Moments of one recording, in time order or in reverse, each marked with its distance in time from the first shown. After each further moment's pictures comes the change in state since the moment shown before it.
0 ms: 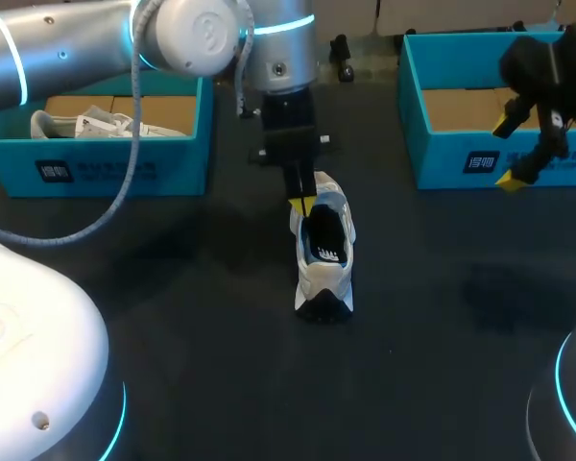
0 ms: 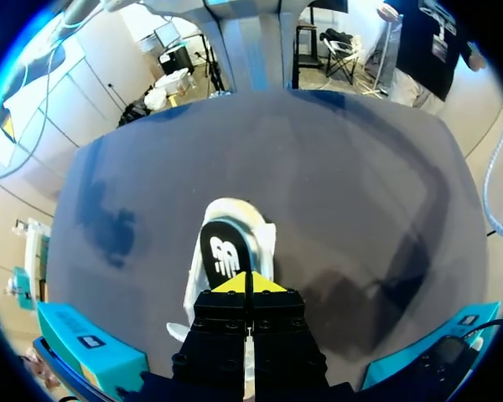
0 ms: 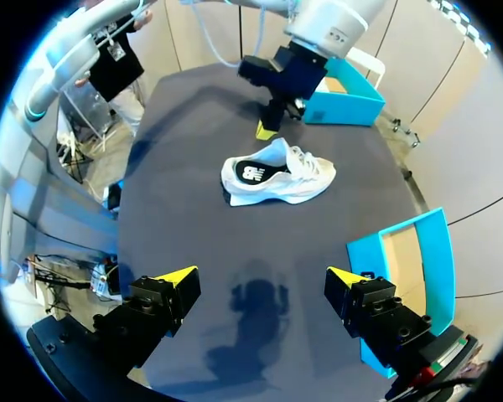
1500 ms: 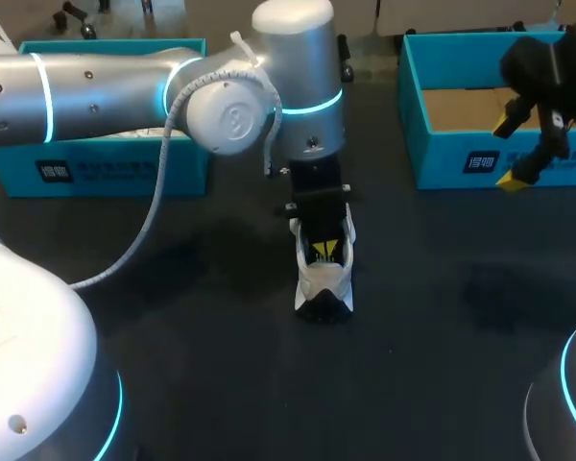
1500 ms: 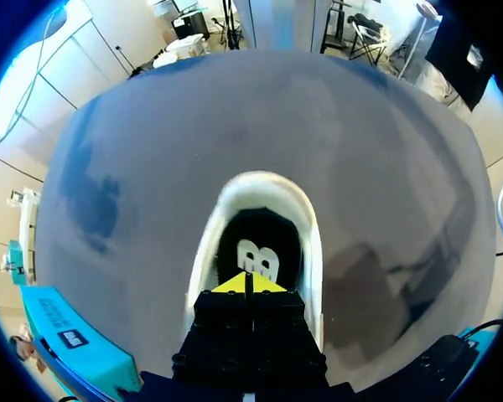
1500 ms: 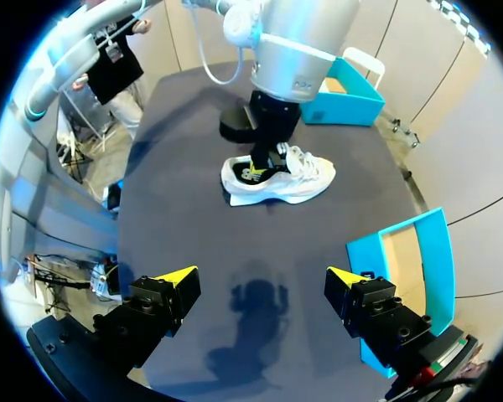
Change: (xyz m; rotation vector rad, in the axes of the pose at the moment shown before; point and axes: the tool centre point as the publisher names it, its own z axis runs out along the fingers) left arm -0.023 0.008 0.074 -0.142 -0.010 -0.096; right arm 0.000 -0.001 0.000 -0.001 -0.001 -0.001
